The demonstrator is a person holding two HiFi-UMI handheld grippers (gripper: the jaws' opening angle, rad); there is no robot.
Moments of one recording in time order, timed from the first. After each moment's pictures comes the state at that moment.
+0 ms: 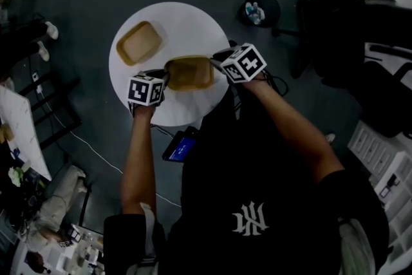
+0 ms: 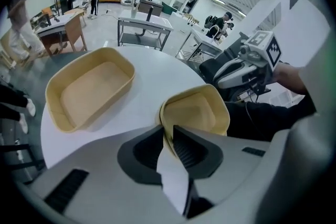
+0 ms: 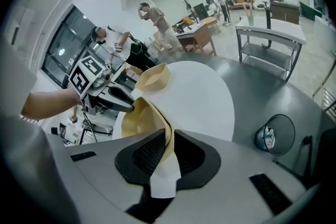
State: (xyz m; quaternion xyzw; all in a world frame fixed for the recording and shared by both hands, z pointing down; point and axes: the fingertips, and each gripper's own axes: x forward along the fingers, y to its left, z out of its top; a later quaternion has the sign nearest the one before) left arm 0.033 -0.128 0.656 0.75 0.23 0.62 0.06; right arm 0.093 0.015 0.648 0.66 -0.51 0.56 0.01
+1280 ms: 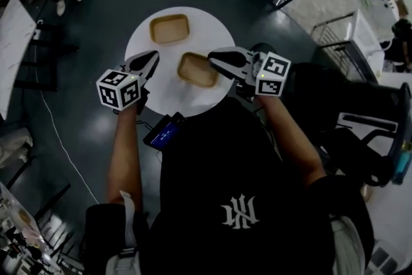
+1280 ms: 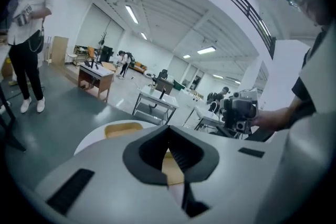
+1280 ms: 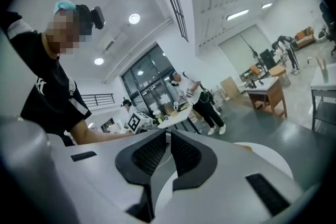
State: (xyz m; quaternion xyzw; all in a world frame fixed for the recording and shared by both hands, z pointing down) left arm 0.035 -0.180 0.470 0.94 0.11 0.26 0.20; right arm 0.076 -0.050 0.402 0.57 -0.77 0.23 -0.14
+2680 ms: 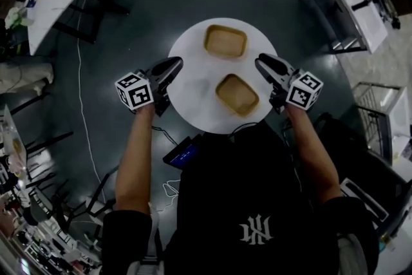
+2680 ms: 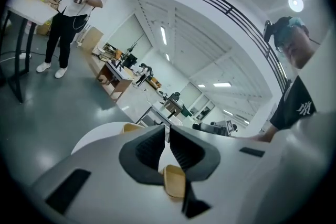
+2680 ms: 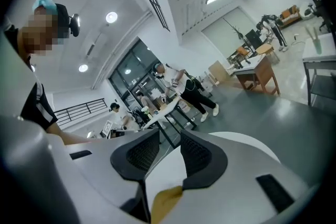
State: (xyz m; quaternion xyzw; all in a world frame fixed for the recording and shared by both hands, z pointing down) left arm -0.017 -0.268 0.489 0.92 0.02 0.15 0.35; right arm 0.161 -0.129 0.497 0.56 -0.74 0.33 -0.15
